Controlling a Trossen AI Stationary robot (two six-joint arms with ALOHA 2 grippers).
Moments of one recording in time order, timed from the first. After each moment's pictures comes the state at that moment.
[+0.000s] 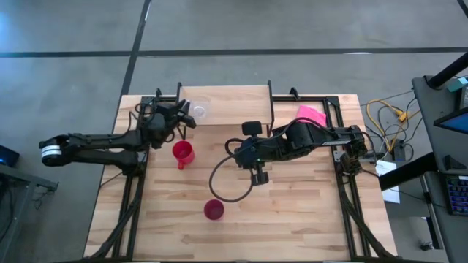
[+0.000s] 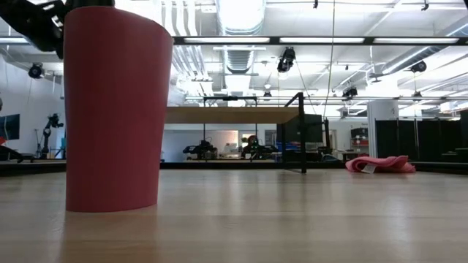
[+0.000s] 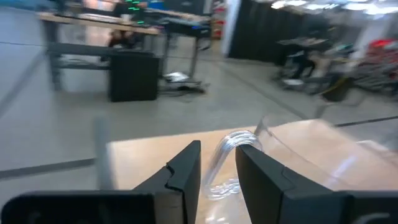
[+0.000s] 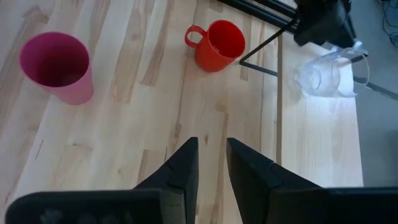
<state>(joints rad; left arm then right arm) 0.33 0.91 0.40 0.45 -0.76 -0.28 0.23 1.96 2.35 -1.35 0.32 -0.15</state>
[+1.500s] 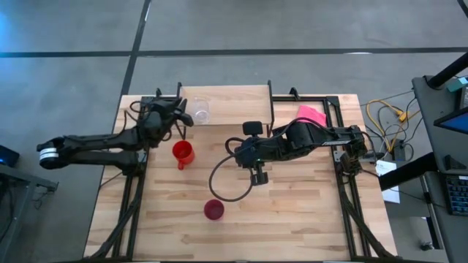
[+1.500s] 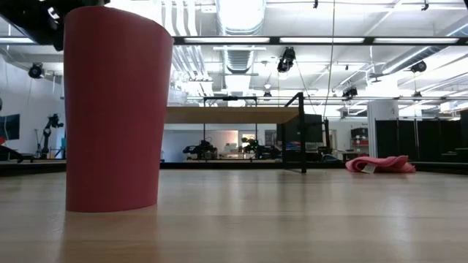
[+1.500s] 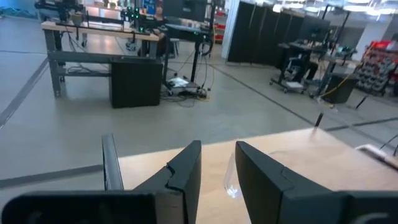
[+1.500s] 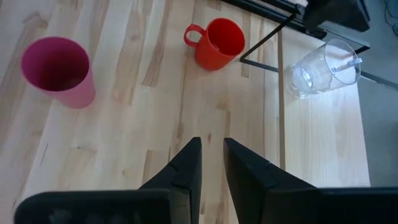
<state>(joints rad) 0.33 0.85 0.43 0.38 -0.77 -0.25 0.23 1.96 2.35 -1.36 0.32 -0.11</state>
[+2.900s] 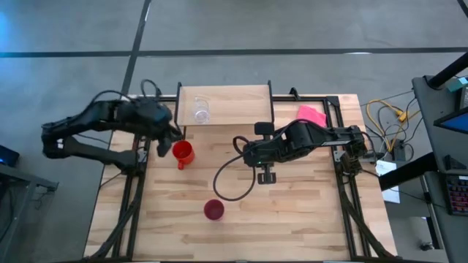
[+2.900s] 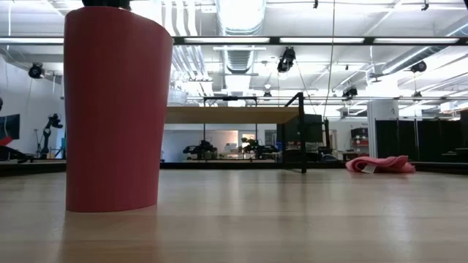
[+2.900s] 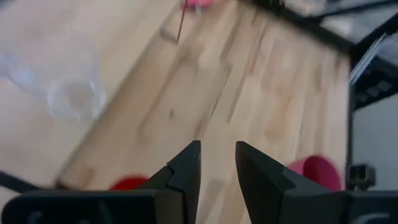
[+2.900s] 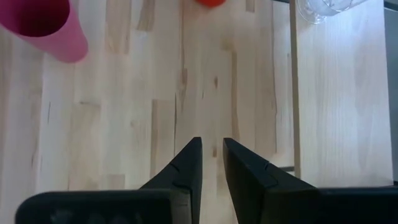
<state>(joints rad) 0.14 0.95 1.31 -1.09 0.01 -0.37 0.23 1.96 2.34 -1.57 0.32 0.07</state>
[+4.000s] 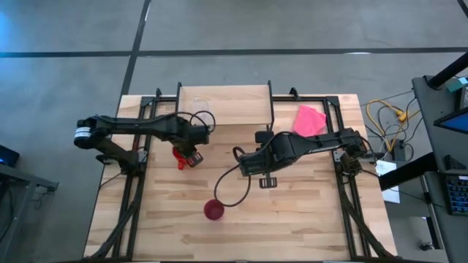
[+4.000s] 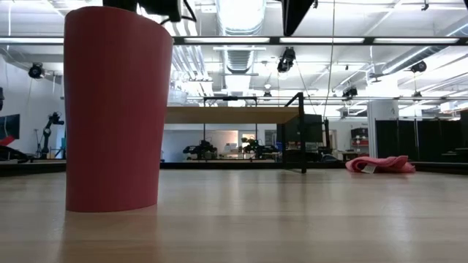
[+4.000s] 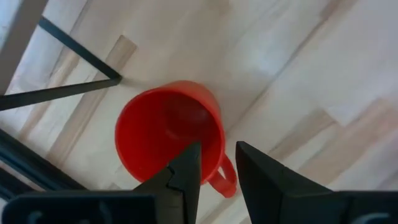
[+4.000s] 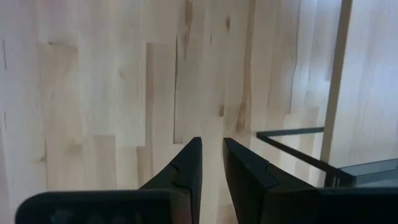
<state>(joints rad) 0.11 1.42 1.21 -1.26 -0.12 -0.57 0.23 1.96 2.10 -1.57 0.32 0.11</state>
